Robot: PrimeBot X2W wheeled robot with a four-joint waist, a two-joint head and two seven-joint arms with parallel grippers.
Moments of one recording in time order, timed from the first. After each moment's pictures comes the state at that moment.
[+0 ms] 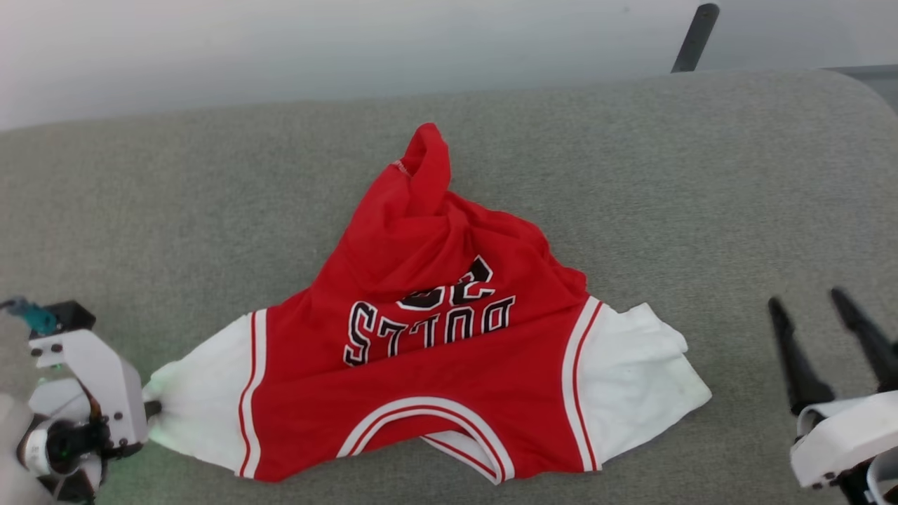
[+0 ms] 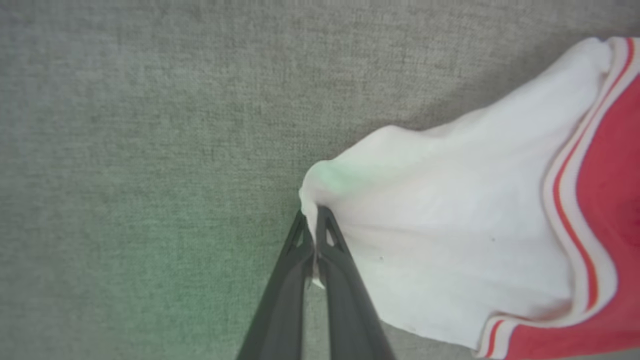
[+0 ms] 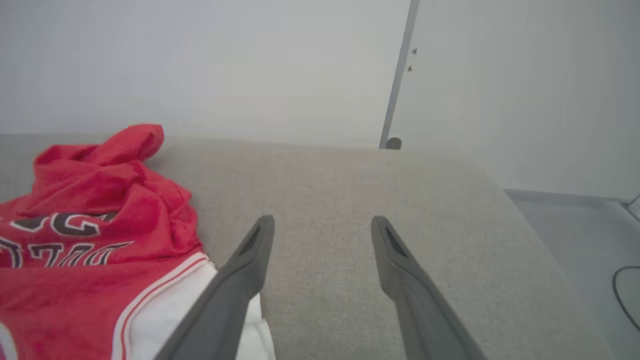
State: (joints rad) left arm -0.53 0.78 -0.64 0.58 -1.19 0.07 0.61; right arm -0.03 -0.22 -0.07 -0.23 0.24 0.13 0.19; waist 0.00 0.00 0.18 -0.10
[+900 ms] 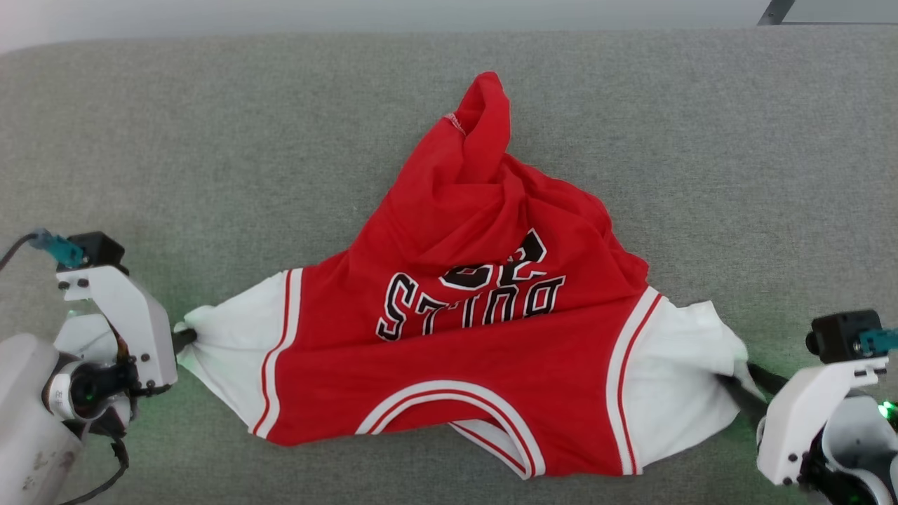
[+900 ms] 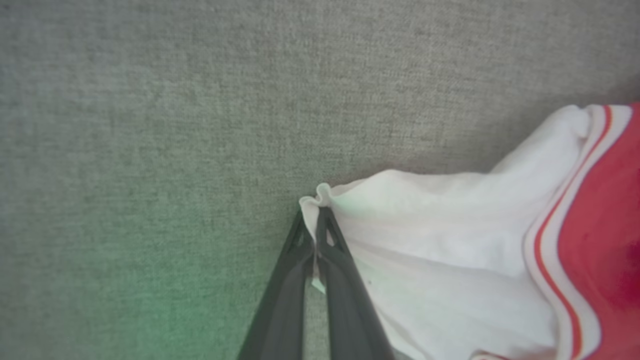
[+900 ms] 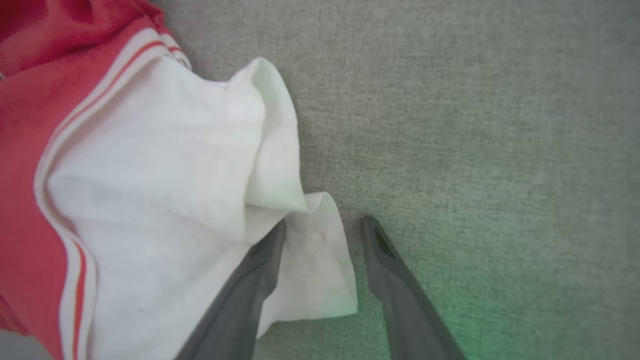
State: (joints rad) left arm -0.66 0.72 -0.65 0.57 -1.16 0.04 0.59; right arm -0.13 -0.28 0.06 0.05 0.48 0.13 0.63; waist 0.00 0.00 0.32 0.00
